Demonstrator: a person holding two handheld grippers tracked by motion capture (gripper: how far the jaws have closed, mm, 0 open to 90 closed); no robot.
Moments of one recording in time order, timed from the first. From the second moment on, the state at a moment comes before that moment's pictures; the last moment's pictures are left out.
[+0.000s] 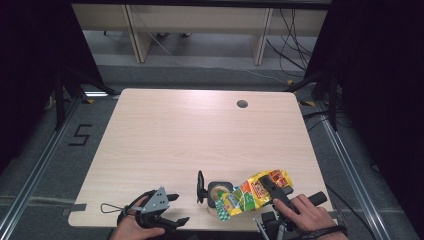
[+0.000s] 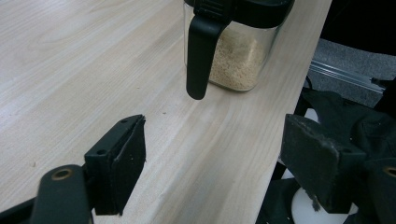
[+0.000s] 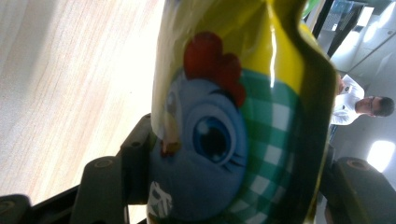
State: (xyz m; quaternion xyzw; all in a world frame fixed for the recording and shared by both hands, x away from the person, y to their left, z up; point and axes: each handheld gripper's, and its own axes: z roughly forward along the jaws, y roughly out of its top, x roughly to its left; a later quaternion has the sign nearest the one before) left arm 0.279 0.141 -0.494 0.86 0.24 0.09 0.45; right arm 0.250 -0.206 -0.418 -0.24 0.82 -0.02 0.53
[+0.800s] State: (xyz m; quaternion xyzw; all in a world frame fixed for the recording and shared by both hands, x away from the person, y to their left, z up) left arm 0.279 0.140 -0.494 0.86 0.24 0.09 0.45; right arm 0.250 -0.207 -0.419 -0.23 0.82 -0.01 0.53
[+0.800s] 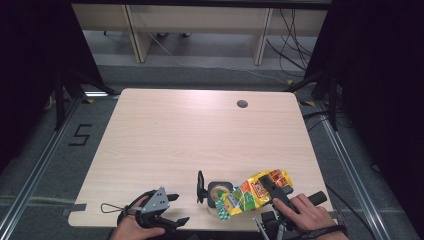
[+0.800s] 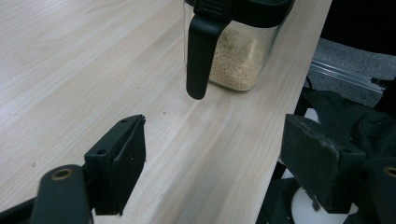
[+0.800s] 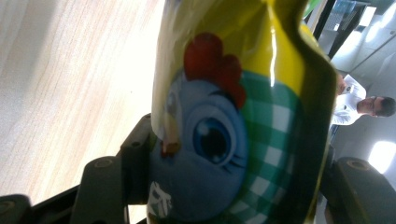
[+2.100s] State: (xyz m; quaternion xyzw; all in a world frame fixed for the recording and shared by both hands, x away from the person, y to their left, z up) left arm 0.279 0.140 -0.494 0.86 0.24 0.09 0.45; right arm 0.251 -0.203 -0.414 -0.24 0.82 -0.03 0.52
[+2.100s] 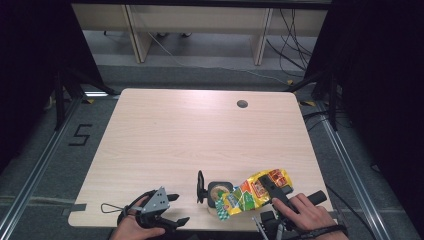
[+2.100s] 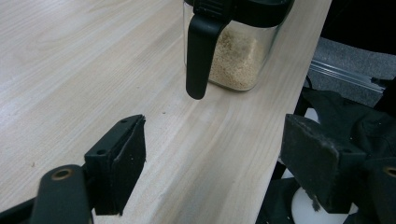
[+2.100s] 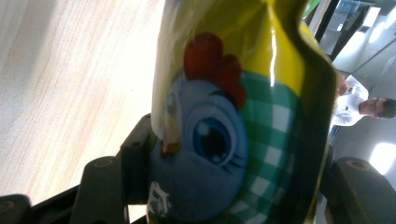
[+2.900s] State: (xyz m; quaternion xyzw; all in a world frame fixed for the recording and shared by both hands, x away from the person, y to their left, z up) left arm 0.280 0.140 -0.494 0.86 0.24 0.09 0.45; right arm 0.251 -0.203 -0.414 -0.24 0.82 -0.03 0.52
